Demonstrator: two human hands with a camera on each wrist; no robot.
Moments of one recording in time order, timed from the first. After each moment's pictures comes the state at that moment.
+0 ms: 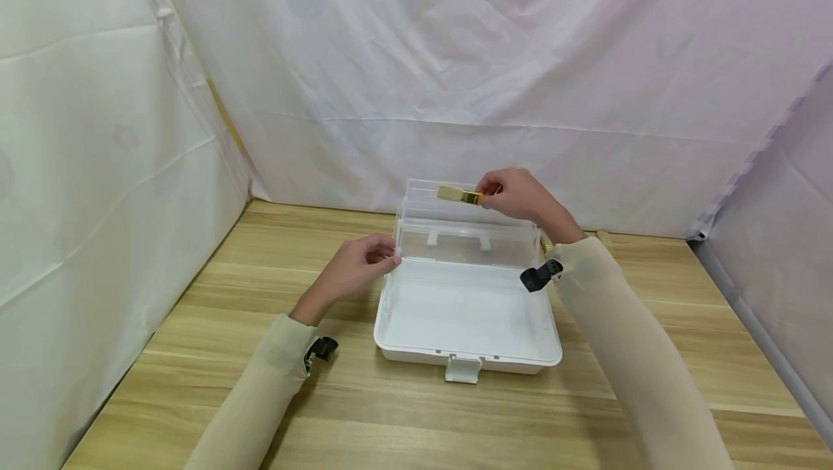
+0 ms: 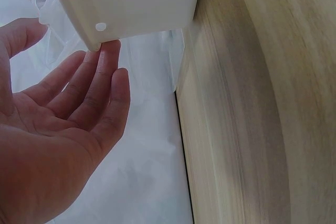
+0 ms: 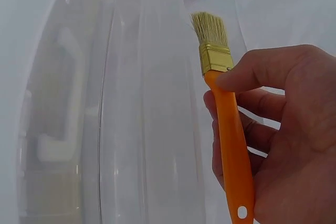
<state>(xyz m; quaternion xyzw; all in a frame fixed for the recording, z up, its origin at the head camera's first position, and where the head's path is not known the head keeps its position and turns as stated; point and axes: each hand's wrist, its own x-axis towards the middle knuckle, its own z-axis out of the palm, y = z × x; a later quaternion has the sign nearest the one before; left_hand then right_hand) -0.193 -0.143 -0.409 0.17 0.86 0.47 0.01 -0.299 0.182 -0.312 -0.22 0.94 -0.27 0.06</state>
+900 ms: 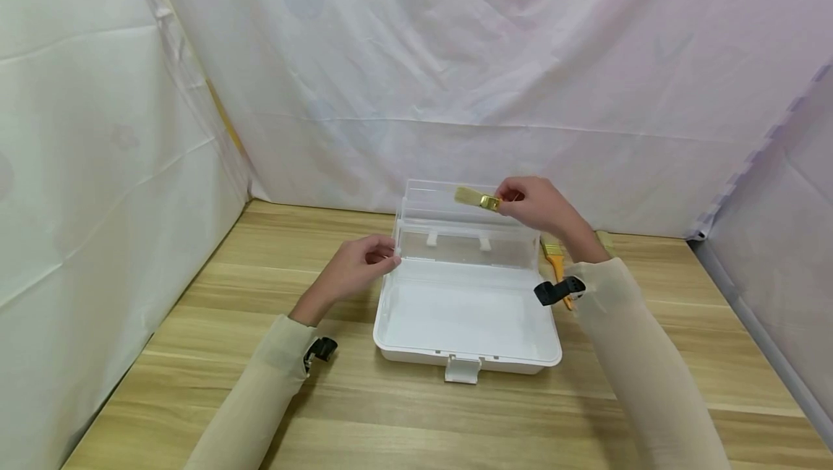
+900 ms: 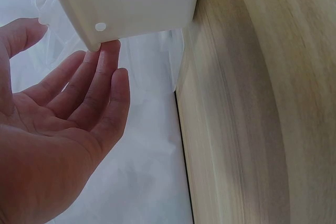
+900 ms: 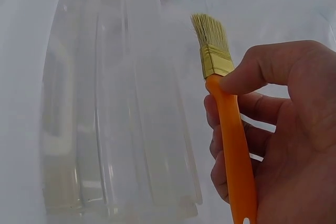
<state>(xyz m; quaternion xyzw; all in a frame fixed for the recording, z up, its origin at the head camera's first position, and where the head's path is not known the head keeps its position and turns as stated) -0.192 -0.145 -0.409 0.17 0.87 0.47 0.01 -0.278 0.210 -0.316 -0.22 0.93 -0.30 0.04</state>
